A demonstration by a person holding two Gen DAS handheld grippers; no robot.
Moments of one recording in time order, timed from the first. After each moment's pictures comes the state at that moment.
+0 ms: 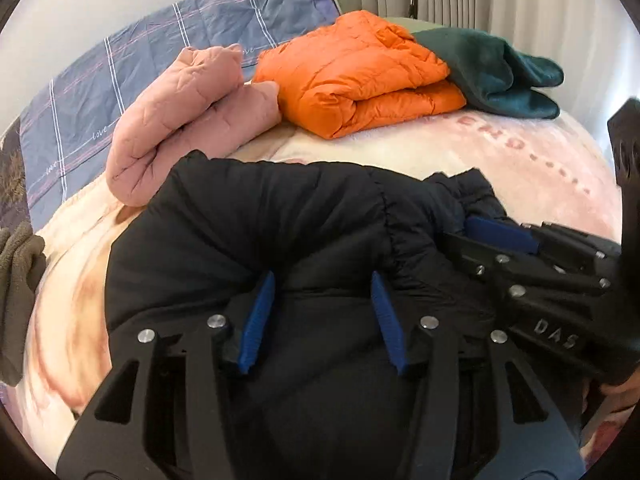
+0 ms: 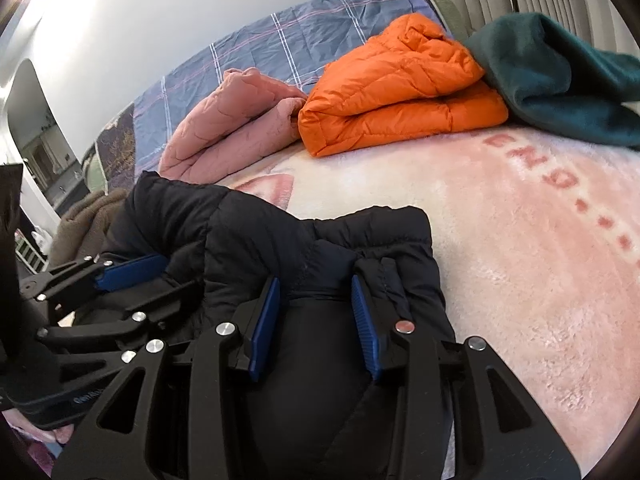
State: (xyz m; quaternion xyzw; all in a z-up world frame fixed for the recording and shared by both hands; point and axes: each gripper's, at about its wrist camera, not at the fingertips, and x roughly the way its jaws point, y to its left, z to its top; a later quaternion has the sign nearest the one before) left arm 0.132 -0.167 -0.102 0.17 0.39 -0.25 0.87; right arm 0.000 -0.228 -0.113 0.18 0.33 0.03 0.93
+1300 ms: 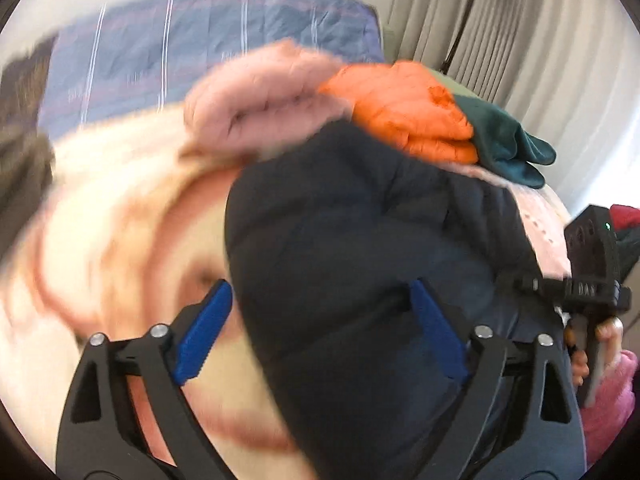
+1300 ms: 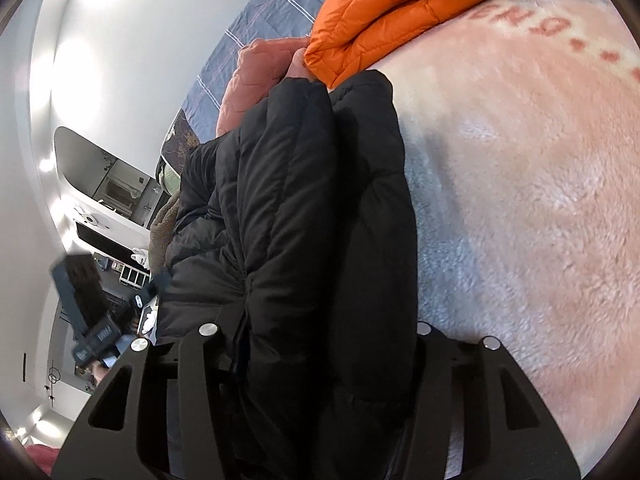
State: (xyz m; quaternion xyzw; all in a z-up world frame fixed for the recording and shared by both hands) left arm 0.113 -0.034 -0.089 -0.01 0.41 -0.27 0.87; right arm -0.043 -0.268 -0.141 0.35 0.39 0.18 0.83
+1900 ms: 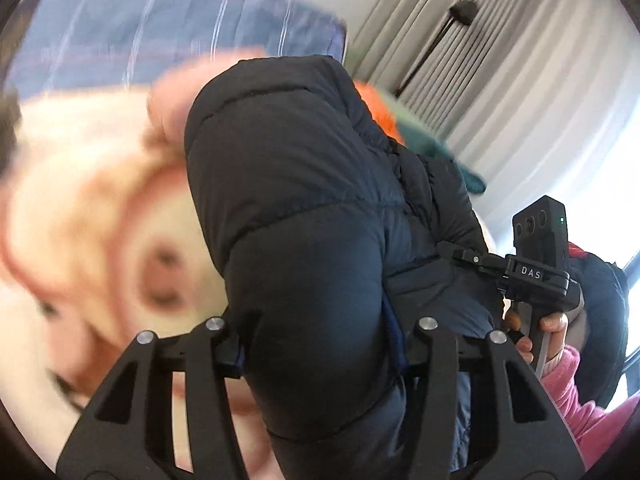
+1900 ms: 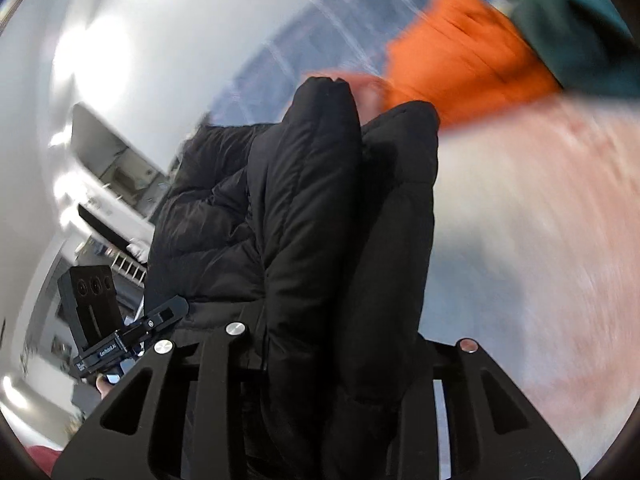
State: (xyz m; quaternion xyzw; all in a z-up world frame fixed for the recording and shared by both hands) left arm 0.095 -0.008 -0.035 -0.09 0.37 -0.35 0.86; right arm -0.034 -0.222 -0.043 0.28 0.34 0.21 0.87
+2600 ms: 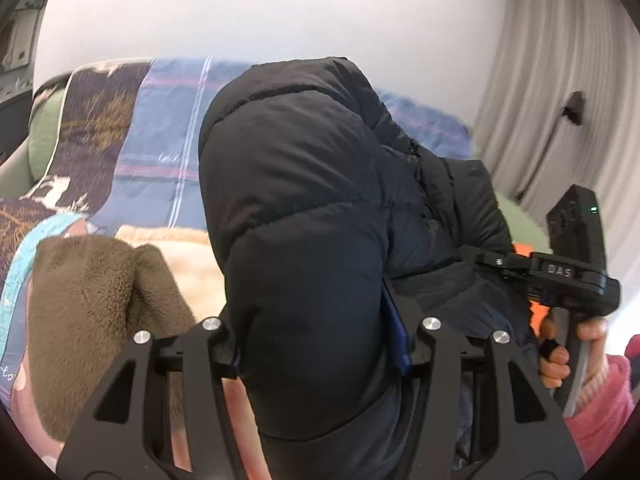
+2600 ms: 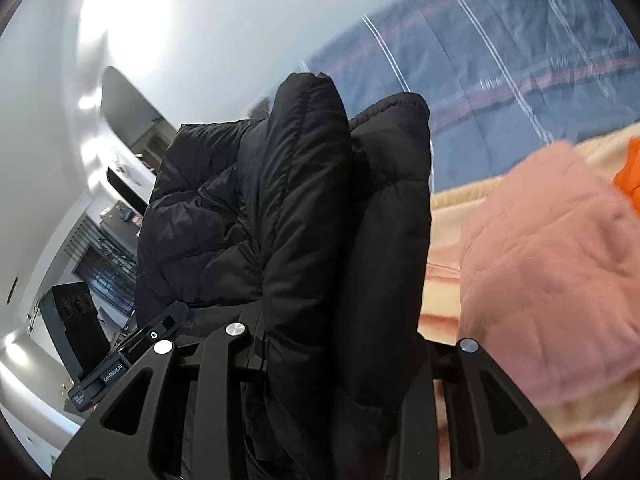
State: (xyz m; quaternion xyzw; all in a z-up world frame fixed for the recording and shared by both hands) left arm 0.334 0.167 0.052 -0.08 0.30 -0.15 0.94; right arm 0.314 -0.019 0.031 0.24 0.35 0.28 0.86
